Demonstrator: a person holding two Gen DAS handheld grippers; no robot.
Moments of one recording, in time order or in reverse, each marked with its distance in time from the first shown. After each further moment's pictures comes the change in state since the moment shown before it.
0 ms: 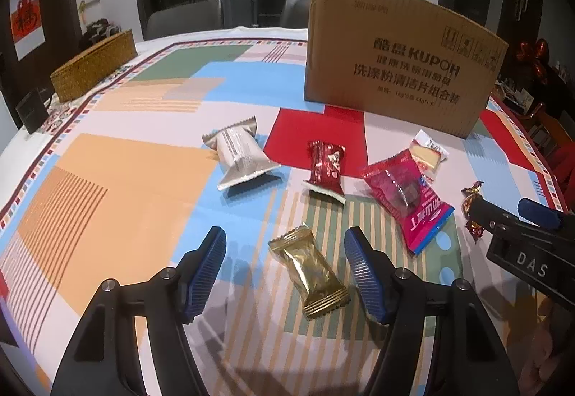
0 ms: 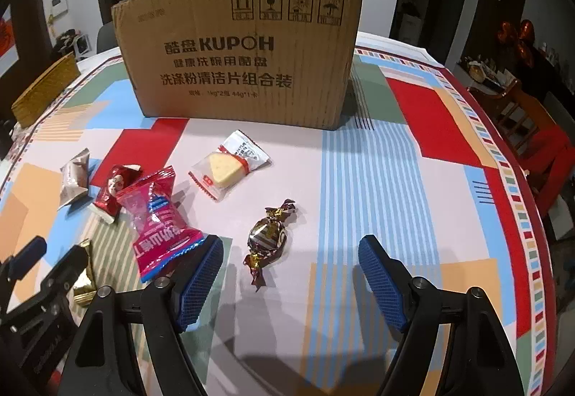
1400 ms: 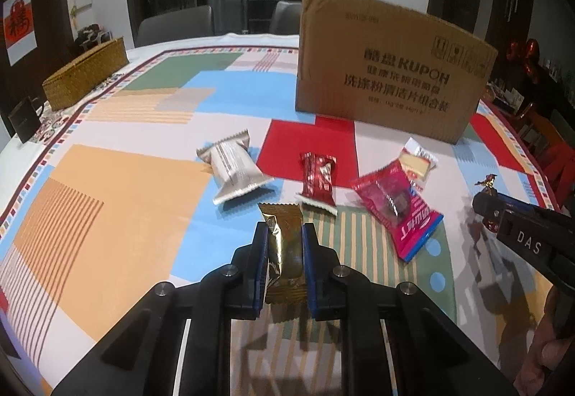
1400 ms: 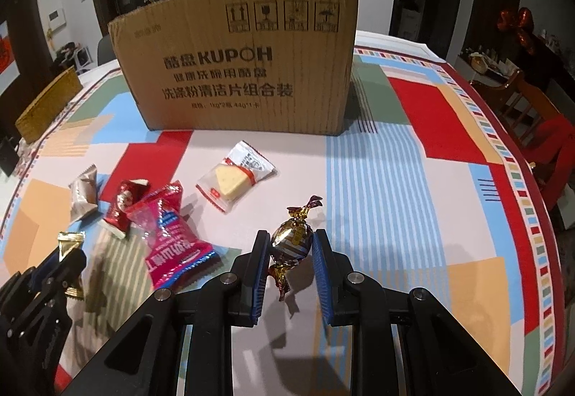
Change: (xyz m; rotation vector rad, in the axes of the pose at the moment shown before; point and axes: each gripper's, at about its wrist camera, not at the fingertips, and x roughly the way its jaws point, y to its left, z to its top) left arm -0.008 0.001 0.010 0.022 -0.028 -0.039; right arm -0.008 -0.003 0.008 0.047 -0.011 0.037
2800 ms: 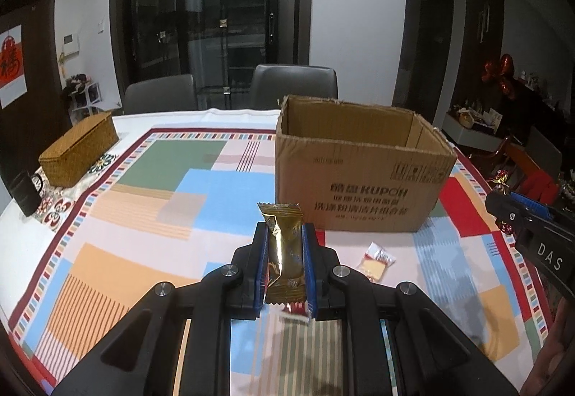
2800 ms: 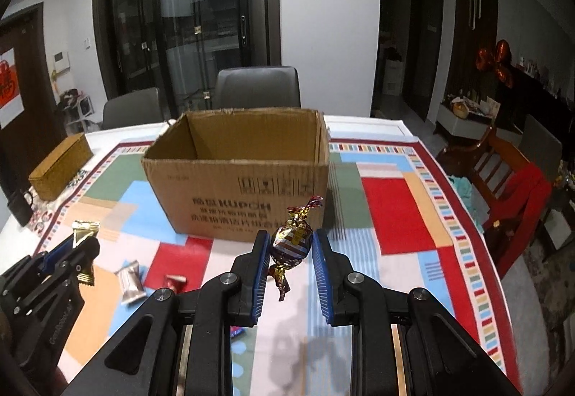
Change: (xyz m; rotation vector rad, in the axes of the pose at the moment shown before) left arm -0.064 -0.013 0.100 0.074 -0.175 -0.058; right arm -0.102 -0.004 0.073 0.023 -0.234 -0.032
